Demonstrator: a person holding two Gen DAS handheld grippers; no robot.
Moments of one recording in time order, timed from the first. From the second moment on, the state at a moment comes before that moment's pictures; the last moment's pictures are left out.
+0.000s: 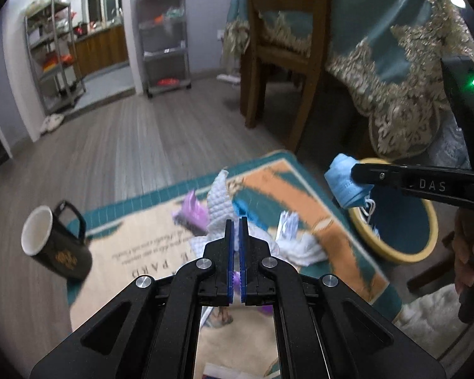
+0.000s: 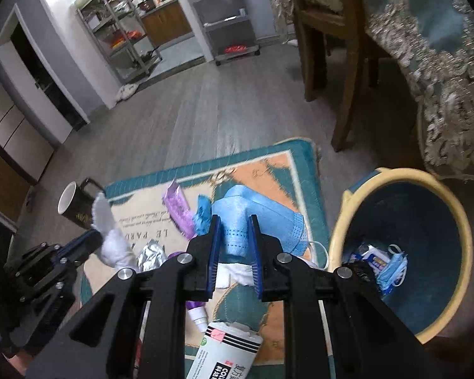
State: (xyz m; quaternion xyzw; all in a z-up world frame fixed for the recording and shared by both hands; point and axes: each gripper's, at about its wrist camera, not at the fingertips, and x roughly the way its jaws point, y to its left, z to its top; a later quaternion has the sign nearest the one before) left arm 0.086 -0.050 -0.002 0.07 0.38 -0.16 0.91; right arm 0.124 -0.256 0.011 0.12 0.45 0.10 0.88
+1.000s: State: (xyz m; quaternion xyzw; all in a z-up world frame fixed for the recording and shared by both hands) left arm 0.100 -0.197 0.024 0.07 0.33 -0.27 0.90; right arm 0.107 -0.407 0.058 0.10 0.41 0.03 0.91
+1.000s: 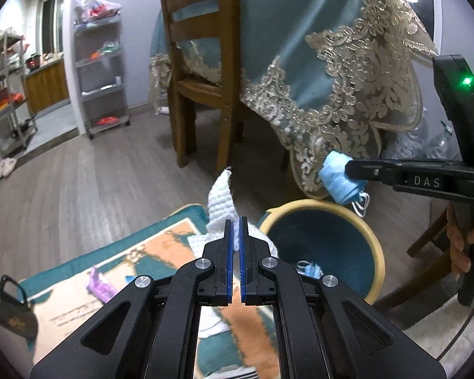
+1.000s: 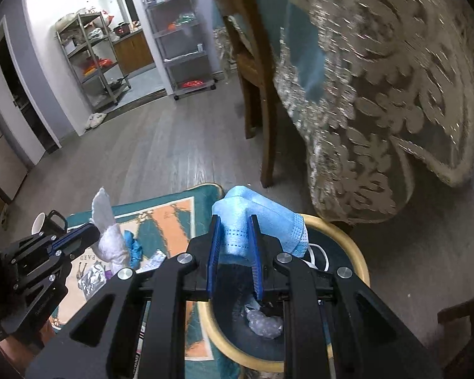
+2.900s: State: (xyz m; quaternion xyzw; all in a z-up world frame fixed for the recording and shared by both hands) left arm 0.103 -0.197 -0.013 0.12 0.35 -0.25 0.89; right arm 0.121 -0.410 0.037 0.12 0.44 0.01 0.89
